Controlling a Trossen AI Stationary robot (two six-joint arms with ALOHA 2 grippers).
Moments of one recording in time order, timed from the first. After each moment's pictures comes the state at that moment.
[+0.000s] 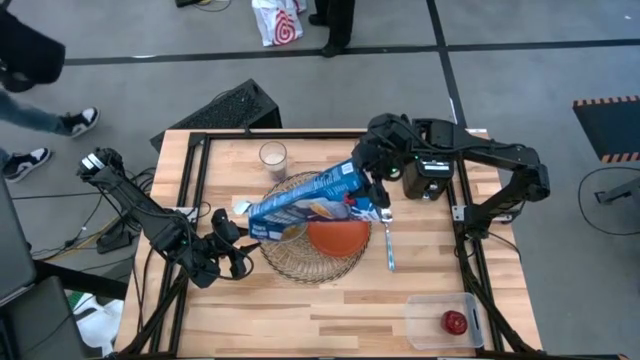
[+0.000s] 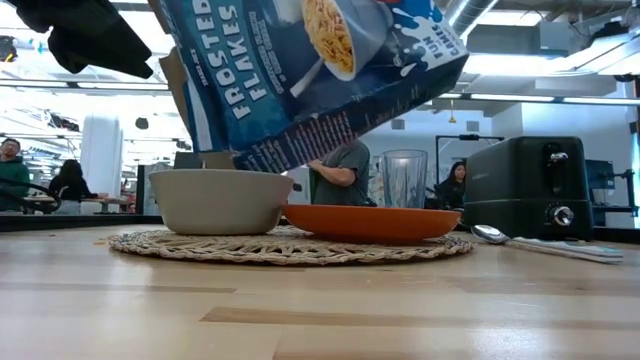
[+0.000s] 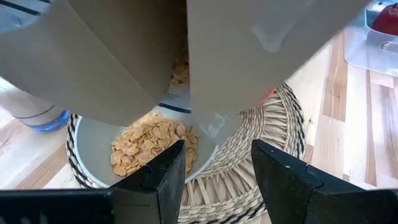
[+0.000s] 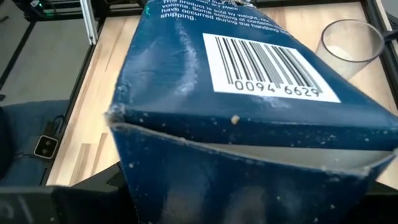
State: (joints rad) left arm -0.71 1.07 0.74 -0.64 -0.87 -0.93; right arm -0.19 1.48 1.66 -0.93 -0.28 -0.09
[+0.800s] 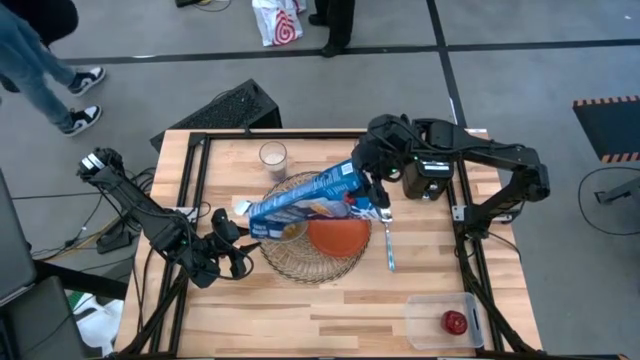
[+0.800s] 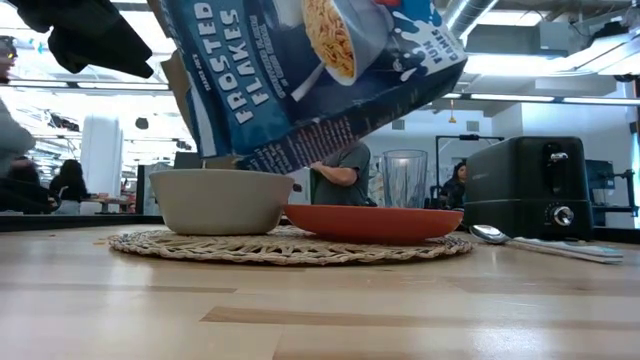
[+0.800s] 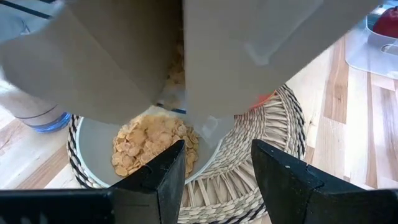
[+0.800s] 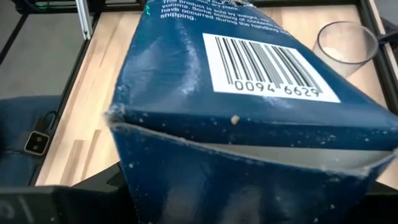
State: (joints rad) left arm -0.71 1.07 0.74 -0.64 -0.88 -0.94; right arm -0.18 1.48 1.66 -0.93 -0.26 -0.11
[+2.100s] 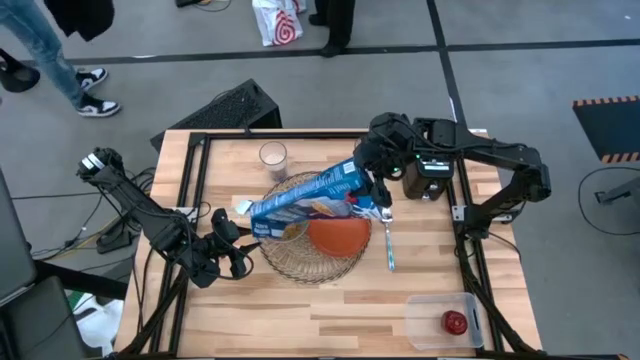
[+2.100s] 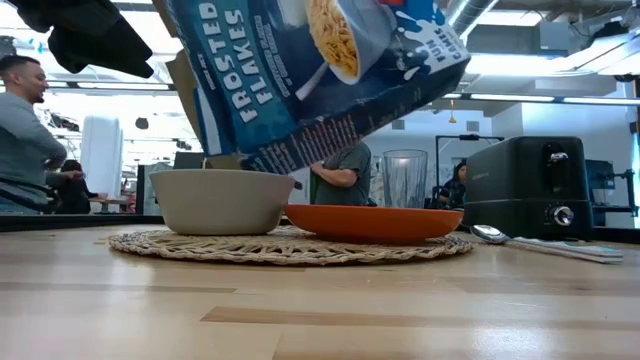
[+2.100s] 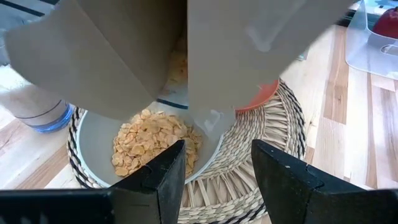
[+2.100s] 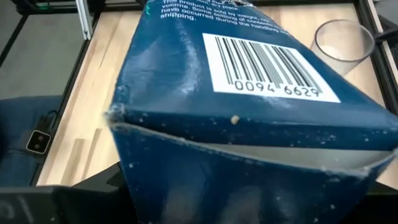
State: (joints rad) left arm -0.71 1.07 0.74 -0.64 -0.88 -0.94; right arm -0.18 1.48 1.67 -0.95 -0.27 -0.11
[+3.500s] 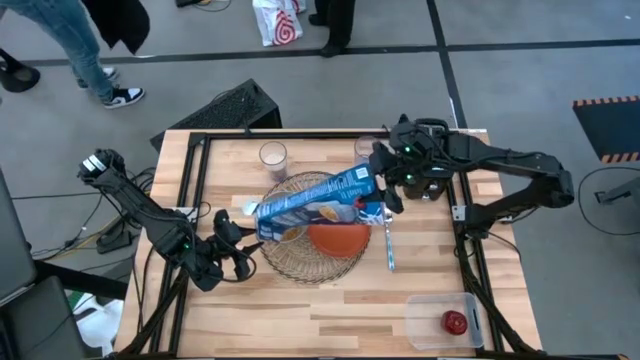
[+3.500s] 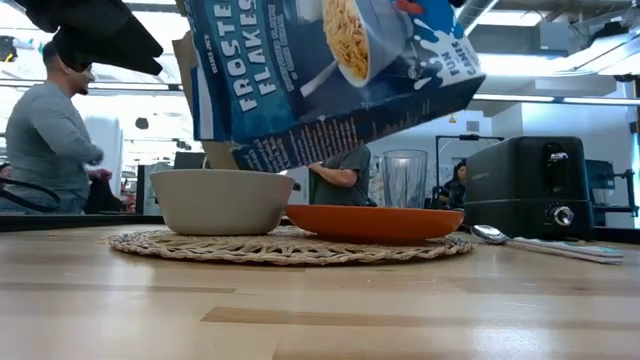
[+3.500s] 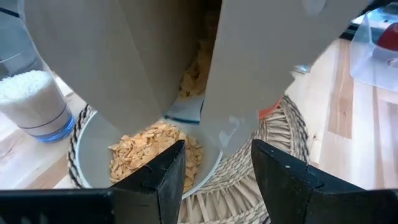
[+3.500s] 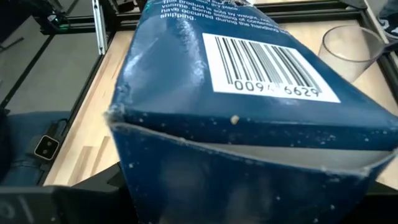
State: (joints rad) left arm -0.71 1.11 0.74 -0.58 -0.94 -0.93; right arm -0.21 1.26 1.33 -0.68 -0.33 -0.08
